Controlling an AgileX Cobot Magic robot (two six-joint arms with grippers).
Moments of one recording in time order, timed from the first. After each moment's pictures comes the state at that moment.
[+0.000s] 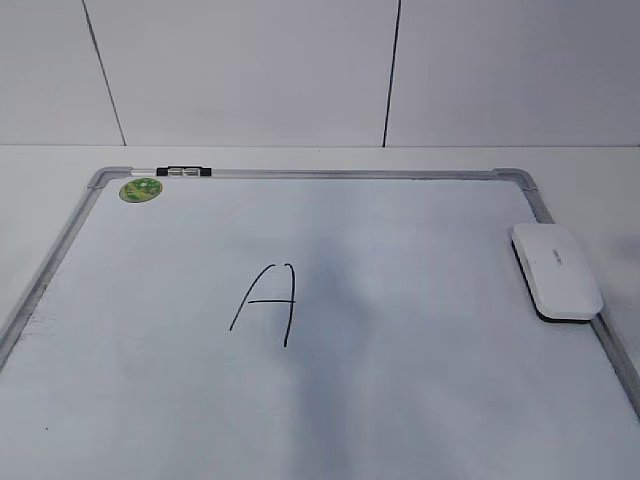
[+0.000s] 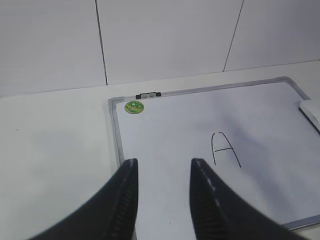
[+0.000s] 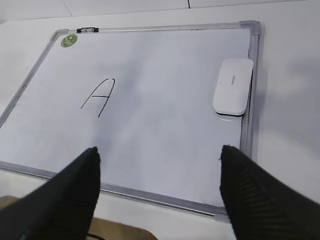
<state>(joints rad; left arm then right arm) -0.23 0.41 -1.20 -0.08 1.28 -0.04 0.23 0.41 -1.01 0.15 1.27 0.10</state>
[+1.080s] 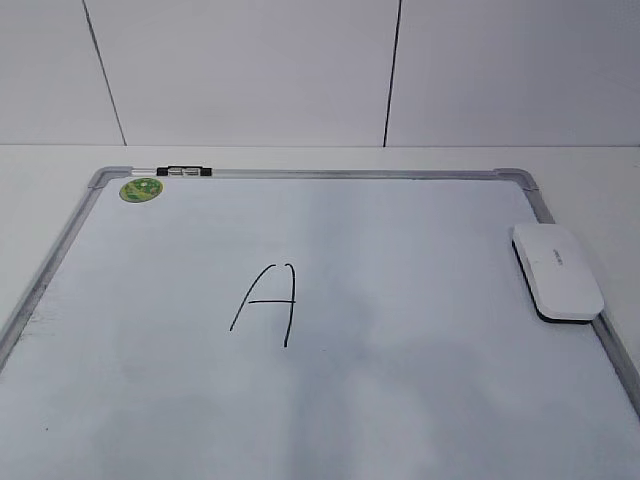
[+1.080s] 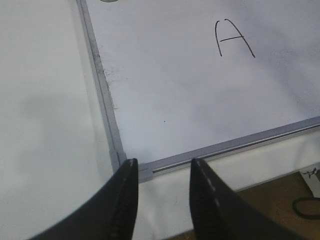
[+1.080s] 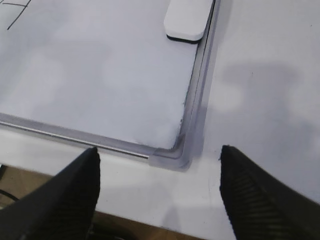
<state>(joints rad) -0.23 0.04 -0.58 -0.13 1.26 0.02 0.23 0.09 -0.54 0.02 1.23 -0.02</state>
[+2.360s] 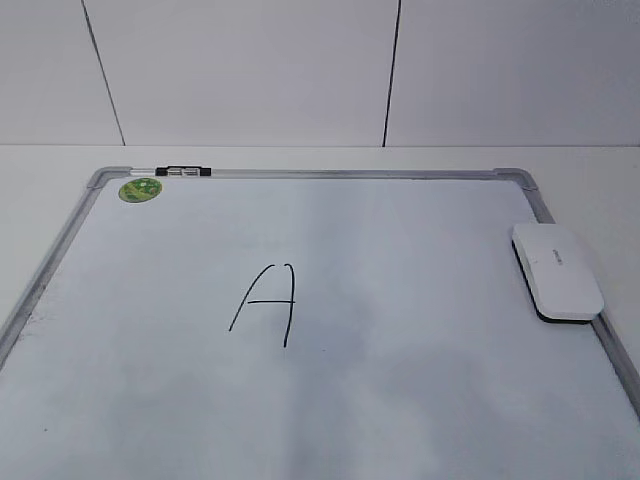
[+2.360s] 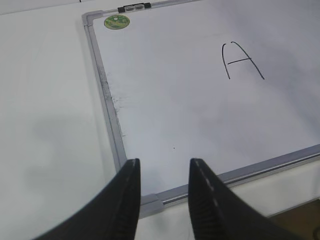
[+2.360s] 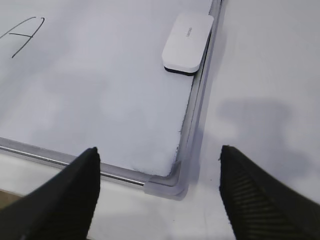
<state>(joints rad) -0.23 0.03 -0.51 -0.12 1.11 0.06 0.23 0.02 -0.50 0.01 1.15 -0.05</state>
